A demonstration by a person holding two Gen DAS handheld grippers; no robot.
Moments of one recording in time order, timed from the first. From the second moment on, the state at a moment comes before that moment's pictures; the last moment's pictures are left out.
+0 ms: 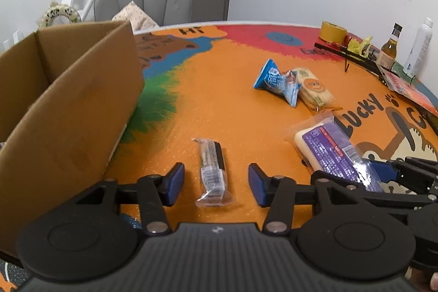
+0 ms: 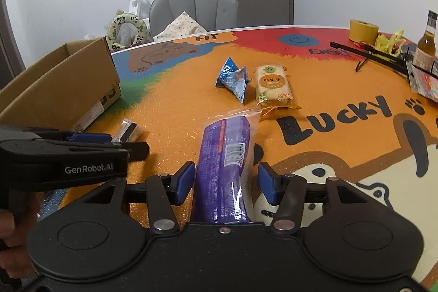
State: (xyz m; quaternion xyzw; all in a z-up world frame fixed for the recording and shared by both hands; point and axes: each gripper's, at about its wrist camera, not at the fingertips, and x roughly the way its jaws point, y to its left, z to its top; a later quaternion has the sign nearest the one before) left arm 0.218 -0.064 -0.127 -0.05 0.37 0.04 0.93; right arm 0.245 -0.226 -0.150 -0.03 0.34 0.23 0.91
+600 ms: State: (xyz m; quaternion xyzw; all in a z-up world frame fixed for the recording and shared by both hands) left arm 0.197 -0.048 -0.096 -0.06 0.33 0.03 0.94; right arm 0.237 -0.236 -0.128 0.02 0.30 0.23 0.92
